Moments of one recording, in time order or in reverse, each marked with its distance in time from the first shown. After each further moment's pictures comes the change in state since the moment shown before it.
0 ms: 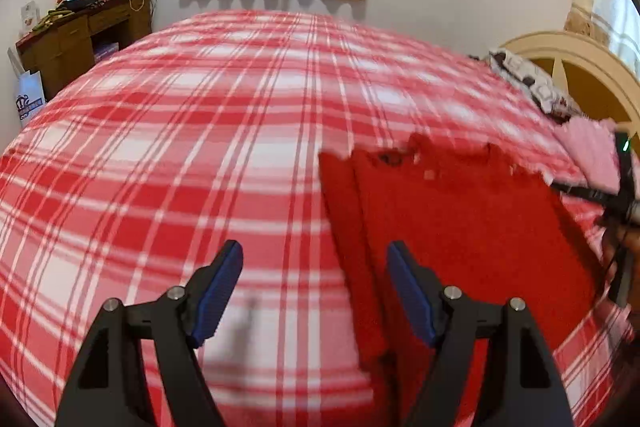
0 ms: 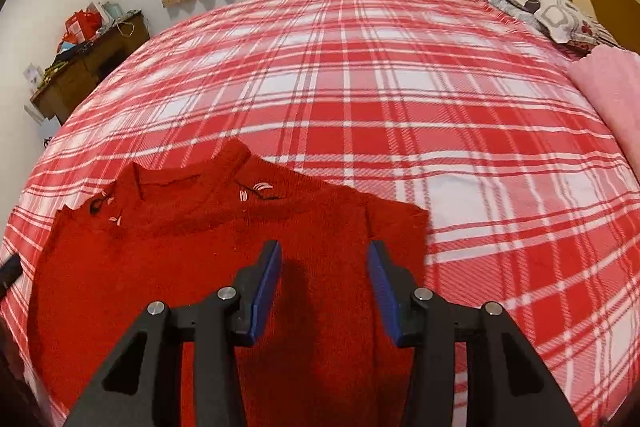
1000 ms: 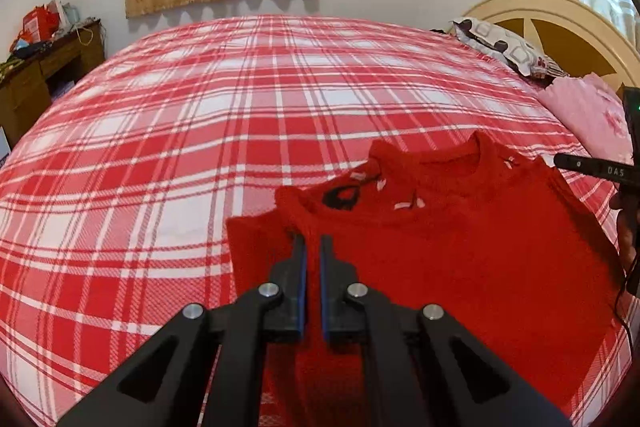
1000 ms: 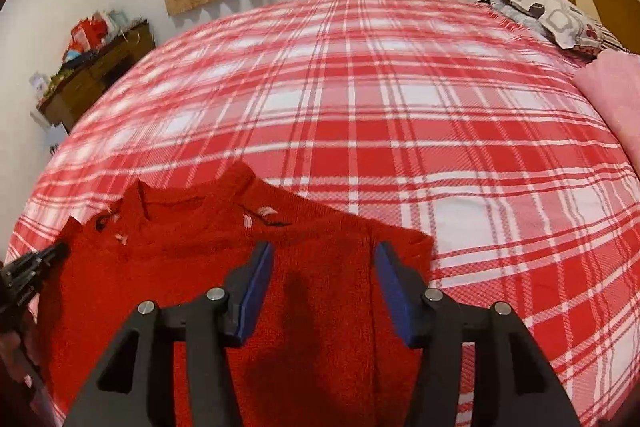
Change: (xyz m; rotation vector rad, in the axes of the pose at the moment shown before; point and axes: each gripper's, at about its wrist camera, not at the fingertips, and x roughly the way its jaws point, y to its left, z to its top) left arm 0.070 -0.045 0.029 0.172 0.038 -0.049; right arm 0.008 -0.002 0.015 0.005 -0.016 0.017
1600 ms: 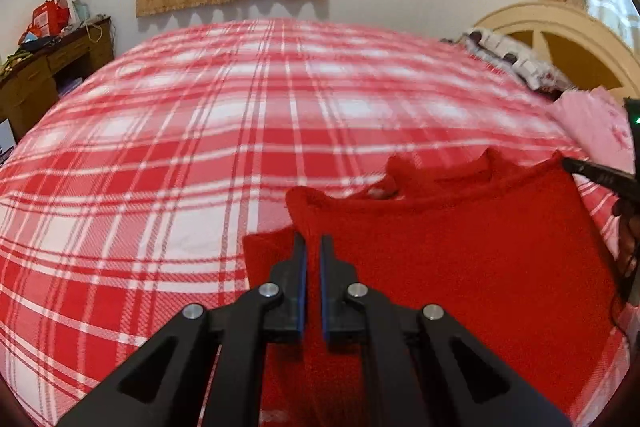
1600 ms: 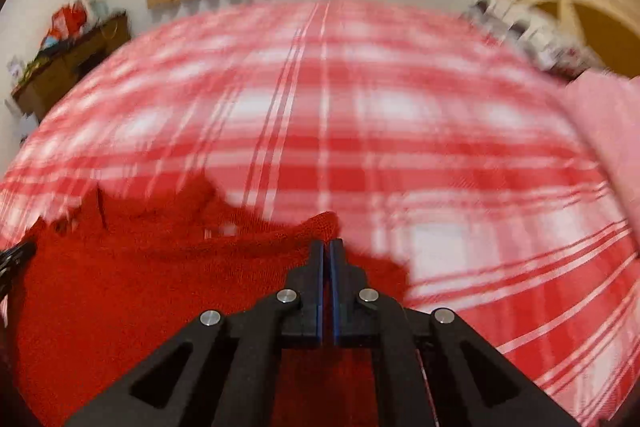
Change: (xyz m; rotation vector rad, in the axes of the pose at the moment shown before) left arm 0.012 0.008 0.003 -0.030 -0.004 0.036; right arm 0.014 0.003 0.004 -0.036 0.002 -0.140
